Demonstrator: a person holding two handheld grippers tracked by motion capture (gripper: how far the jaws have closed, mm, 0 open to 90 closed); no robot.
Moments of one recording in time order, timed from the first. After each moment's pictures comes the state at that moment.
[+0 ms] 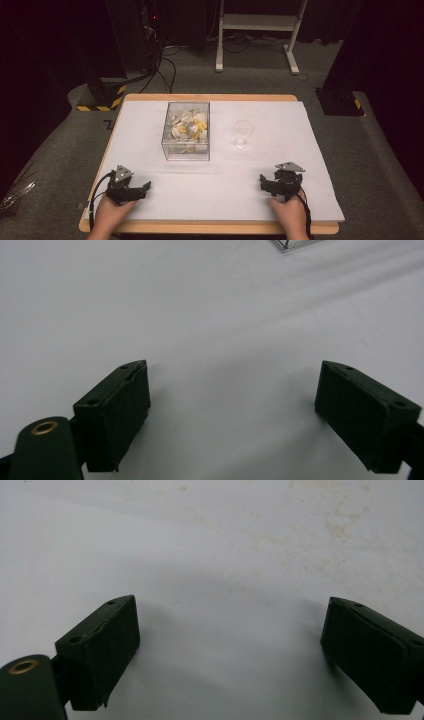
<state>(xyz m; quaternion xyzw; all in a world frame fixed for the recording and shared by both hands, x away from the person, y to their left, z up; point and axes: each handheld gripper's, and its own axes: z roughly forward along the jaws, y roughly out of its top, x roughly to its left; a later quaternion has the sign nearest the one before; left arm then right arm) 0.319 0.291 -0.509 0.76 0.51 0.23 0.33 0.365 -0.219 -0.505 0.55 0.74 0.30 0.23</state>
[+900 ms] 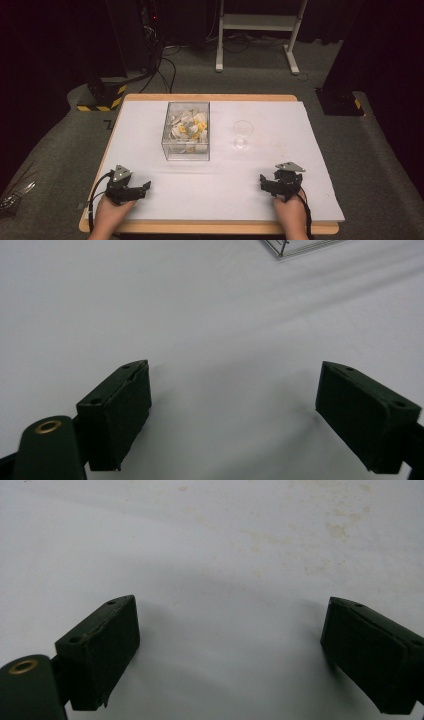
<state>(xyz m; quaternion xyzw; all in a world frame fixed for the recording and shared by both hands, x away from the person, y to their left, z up) 0.318 0.292 -0.506 0.76 0.51 0.22 0.34 0.365 -0.219 -0.505 0.55 0.74 0.30 0.23</state>
